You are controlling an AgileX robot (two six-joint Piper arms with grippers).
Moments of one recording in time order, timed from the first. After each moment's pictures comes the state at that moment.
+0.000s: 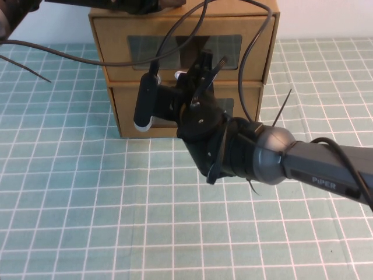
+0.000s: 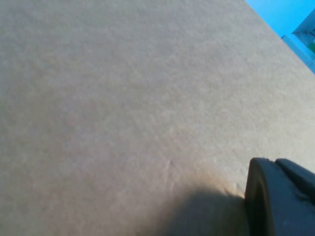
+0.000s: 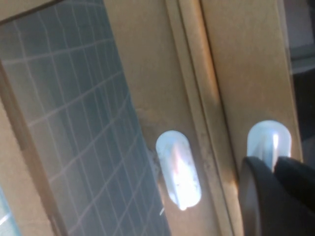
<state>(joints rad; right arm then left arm) 0.85 2.07 -1.57 -1.66 0.63 0.72 -0.28 1.99 -2.00 -0.85 0.86 0.50</state>
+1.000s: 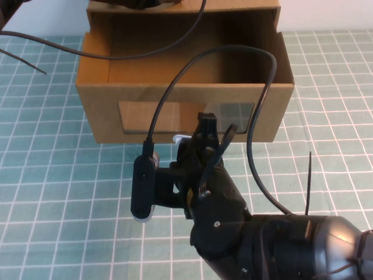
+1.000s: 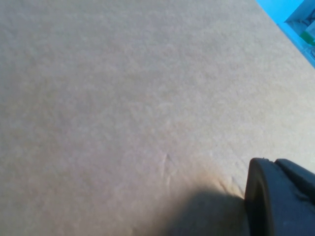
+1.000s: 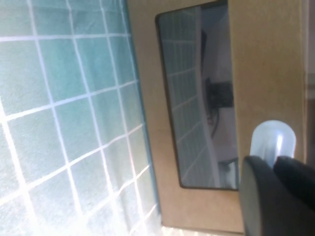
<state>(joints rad) 1.14 1.77 -1.11 -1.60 0.80 0.77 -0.28 1.98 -2.00 -0.84 0.90 0.49</state>
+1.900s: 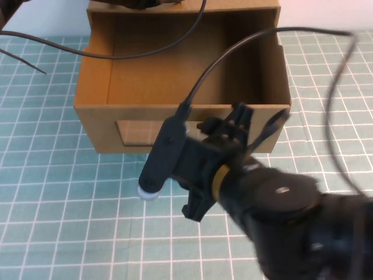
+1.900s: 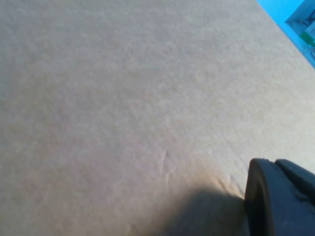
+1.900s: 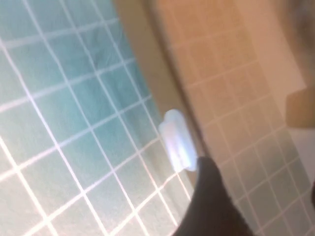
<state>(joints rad) 1.14 1.57 -1.11 -1.27 0.72 0.74 -0.28 1.98 -2.00 -0.84 0.91 0.47</state>
